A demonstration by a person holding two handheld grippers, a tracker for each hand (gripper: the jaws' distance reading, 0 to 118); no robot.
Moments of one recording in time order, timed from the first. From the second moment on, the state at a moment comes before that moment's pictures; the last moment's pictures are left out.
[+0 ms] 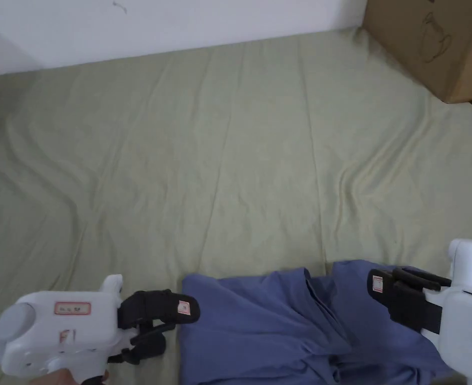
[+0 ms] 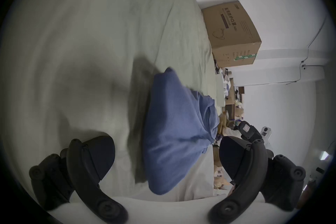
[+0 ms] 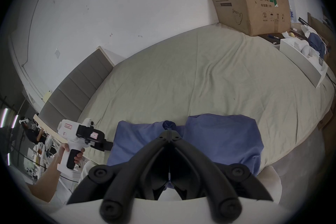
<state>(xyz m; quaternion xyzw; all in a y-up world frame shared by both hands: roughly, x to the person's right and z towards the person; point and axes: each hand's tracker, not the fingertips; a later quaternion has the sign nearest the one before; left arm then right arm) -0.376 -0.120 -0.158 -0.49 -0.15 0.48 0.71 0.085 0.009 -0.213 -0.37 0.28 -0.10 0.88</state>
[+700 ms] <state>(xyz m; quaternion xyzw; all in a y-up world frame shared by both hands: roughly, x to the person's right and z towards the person) -0.390 -0.108 -0.184 -0.50 -0.20 0.46 0.71 0.075 0.025 -0.219 -0.36 0.26 -0.06 0.89</state>
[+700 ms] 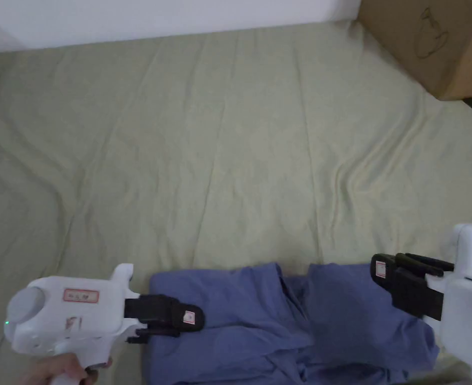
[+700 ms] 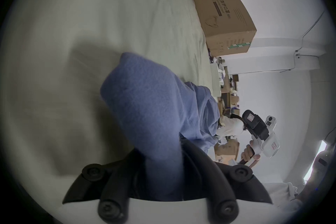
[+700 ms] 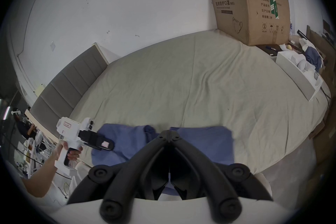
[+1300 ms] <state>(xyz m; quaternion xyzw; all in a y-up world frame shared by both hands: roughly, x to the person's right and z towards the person) -0.443 0.041 -0.144 -0.55 0.02 0.30 0.77 0.068 0.017 -0.210 -0.36 0.29 -0.05 0.88</state>
